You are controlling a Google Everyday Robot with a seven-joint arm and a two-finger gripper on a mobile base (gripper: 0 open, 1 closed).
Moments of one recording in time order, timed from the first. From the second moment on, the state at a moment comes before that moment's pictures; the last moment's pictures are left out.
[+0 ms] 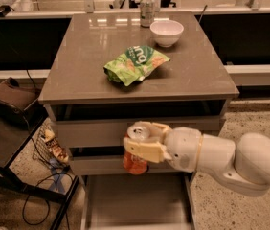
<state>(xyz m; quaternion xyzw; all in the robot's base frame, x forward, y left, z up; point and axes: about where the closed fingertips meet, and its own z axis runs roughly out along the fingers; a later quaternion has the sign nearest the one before) 0.435 -0.003 0.824 -0.32 0.67 0.45 0.49</state>
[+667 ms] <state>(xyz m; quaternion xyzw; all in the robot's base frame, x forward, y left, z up) 0.439 -0.046 0.711 -0.38 0.65 0.42 0.50</state>
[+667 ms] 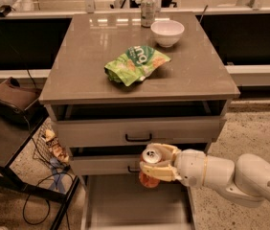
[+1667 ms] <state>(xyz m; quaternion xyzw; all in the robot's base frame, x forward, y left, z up) 0.424 -0.038 0.621 -0.35 0.66 0.43 0.50</state>
